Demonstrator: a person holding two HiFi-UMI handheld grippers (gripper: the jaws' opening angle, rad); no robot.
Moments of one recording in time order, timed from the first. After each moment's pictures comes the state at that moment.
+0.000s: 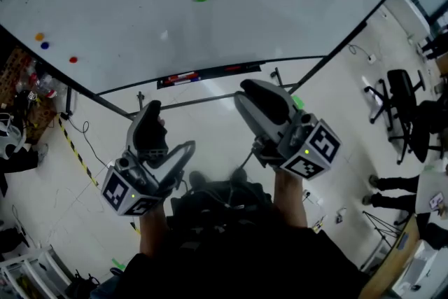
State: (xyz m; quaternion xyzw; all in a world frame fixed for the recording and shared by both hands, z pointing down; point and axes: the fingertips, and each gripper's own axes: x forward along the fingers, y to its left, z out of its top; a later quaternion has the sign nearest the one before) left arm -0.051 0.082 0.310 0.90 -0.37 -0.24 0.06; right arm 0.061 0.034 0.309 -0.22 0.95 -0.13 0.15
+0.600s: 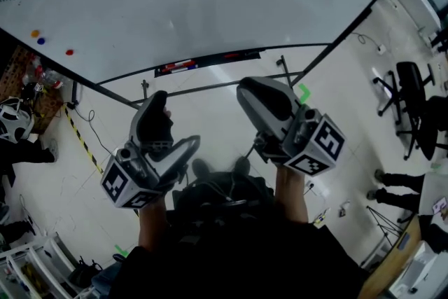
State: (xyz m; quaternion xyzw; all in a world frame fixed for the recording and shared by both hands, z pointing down) left arm 0.003 0.083 0.309 0.91 -0.35 -0.23 0.08; right arm 0.102 0.043 0.311 -0.19 0.95 -0.15 0.18
